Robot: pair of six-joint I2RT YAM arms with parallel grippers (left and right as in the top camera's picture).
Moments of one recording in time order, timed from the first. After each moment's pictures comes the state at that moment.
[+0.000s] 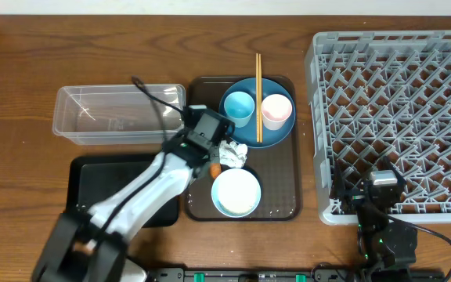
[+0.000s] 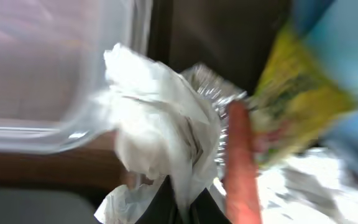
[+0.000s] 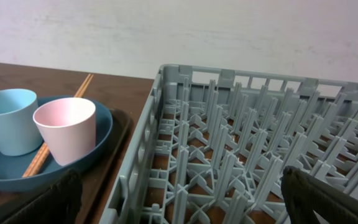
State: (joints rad) left arm -0.54 1.50 0.89 -0.49 -0.32 -0.56; right arm 0.12 0.02 0.01 -0.07 0.04 -0.05
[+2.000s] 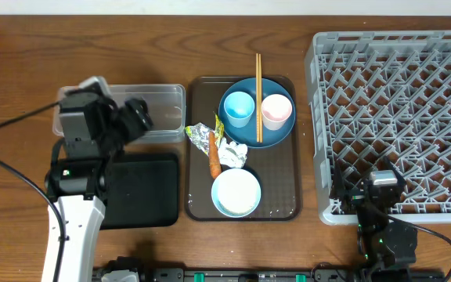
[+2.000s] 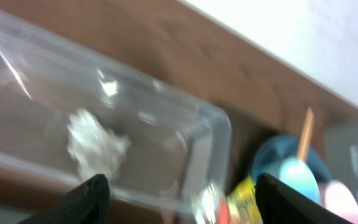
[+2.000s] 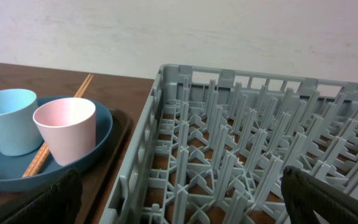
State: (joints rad) left arm 0.06 1.10 0.92 -0.54 0.18 -0.46; right arm 0.12 0.02 0.01 -0.07 0.04 -0.05
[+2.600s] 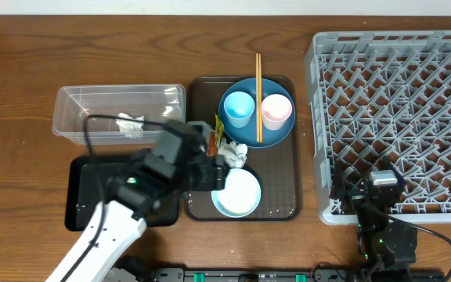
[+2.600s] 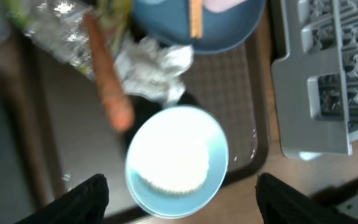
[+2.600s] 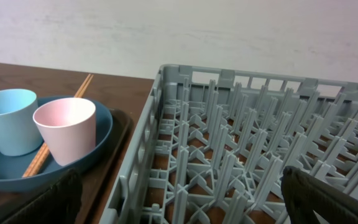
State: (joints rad) left arm -0.55 1.13 0.92 -0.77 0.20 -0.52; right arm 0.12 0.02 0.01 -0.07 0.04 -0.05
